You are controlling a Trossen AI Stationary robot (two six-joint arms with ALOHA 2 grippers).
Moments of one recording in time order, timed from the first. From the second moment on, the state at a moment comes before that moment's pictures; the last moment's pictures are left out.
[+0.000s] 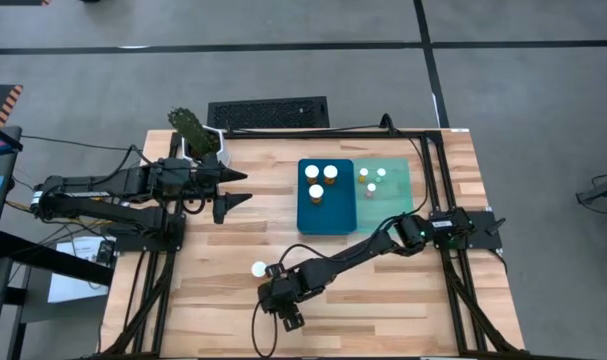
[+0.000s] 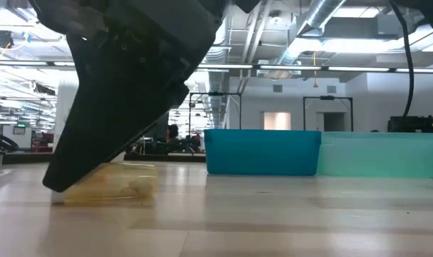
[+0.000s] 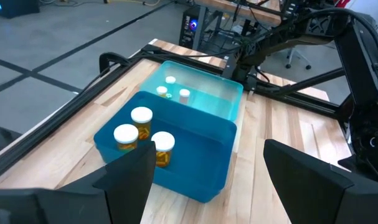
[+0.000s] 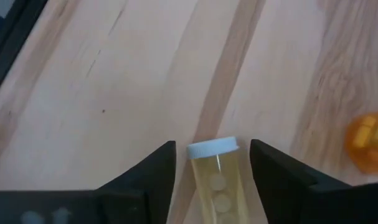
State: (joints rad) left arm 0.04 0.78 0.82 -0.38 -0.17 -0.27; right arm 0.37 2.48 2.07 -0.57 -0.04 0.02
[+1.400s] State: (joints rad) left arm 0.04 0.78 0.82 -0.37 -0.16 -0.28; right arm 0.35 2.16 1.97 -0.35 0.19 0.25
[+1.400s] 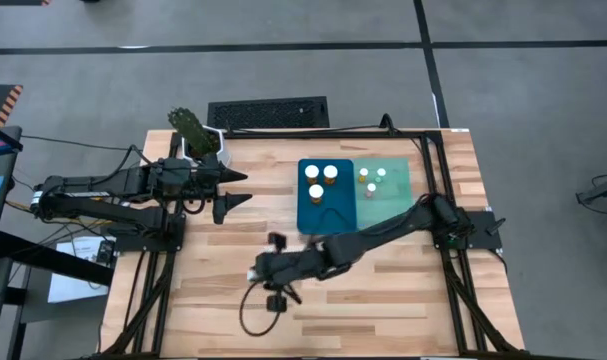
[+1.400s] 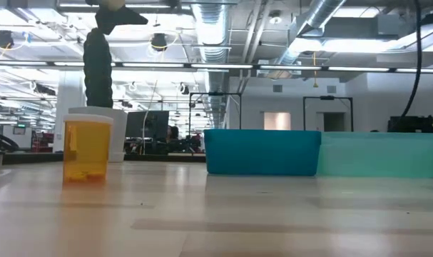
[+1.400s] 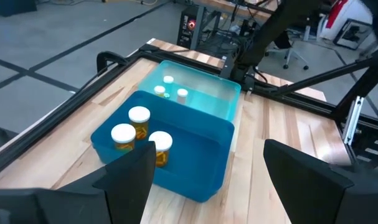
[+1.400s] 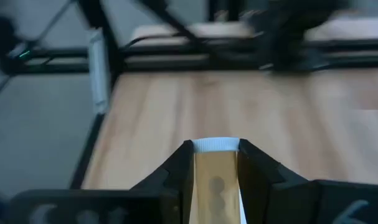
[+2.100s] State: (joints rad) left arm -0.07 0.95 0.81 0.11 0.11 -0.36; right arm 0.48 1.66 1.21 0.64 0.75 0.19
